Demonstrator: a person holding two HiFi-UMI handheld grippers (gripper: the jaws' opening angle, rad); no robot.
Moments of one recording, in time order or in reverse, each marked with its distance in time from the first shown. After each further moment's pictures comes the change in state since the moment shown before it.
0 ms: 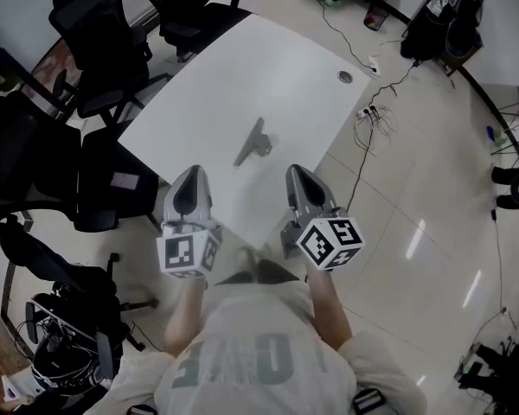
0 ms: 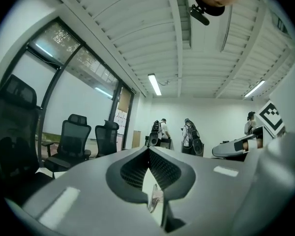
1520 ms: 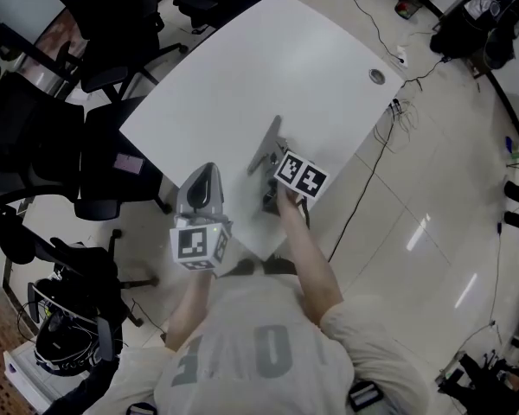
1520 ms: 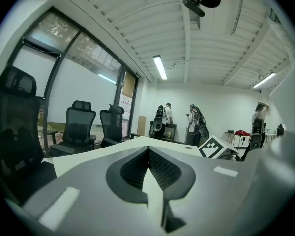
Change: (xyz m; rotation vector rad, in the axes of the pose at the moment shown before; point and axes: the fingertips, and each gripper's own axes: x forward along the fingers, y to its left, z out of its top) left arm 0.045 0.027 -0.079 -0.004 0.179 0.062; right arm 0.161 -0.130 -0.180 0.352 0.450 -0.340
